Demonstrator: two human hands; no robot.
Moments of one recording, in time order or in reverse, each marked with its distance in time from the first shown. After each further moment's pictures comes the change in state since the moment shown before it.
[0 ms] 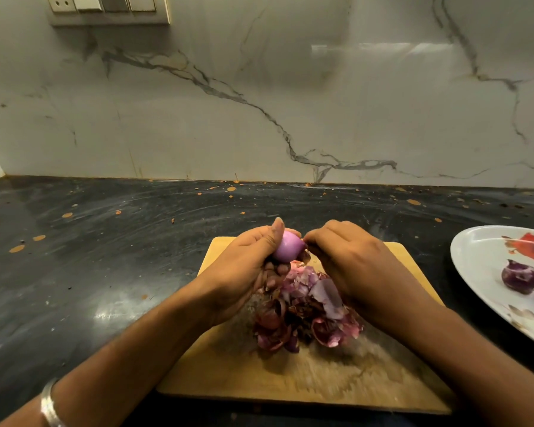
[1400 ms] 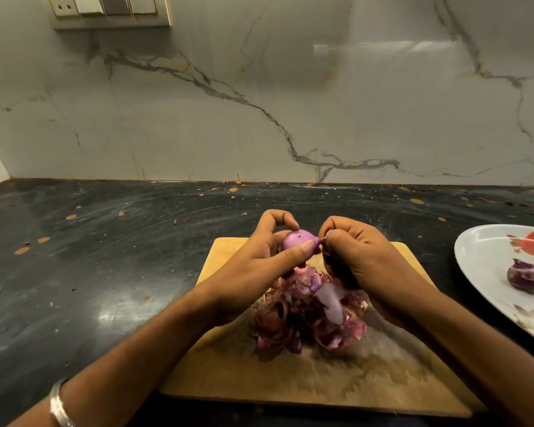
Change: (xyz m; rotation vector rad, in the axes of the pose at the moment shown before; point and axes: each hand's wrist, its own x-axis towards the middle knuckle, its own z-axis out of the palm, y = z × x) left_hand -0.003 -0.004 0.000 0.243 -0.178 0.257; right_hand 0.010 -0.004 -0.003 1.180 -0.027 0.573
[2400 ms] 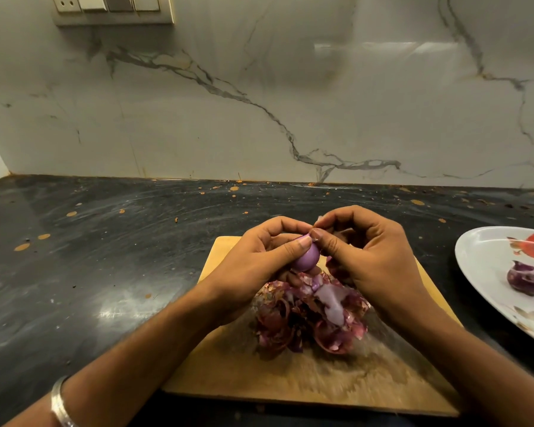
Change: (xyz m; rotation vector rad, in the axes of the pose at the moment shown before) left_hand 0.001 0.005 0.001 -0.143 0.084 -0.081; right_hand -0.003 0.011 0.002 -0.050 0.239 -0.311
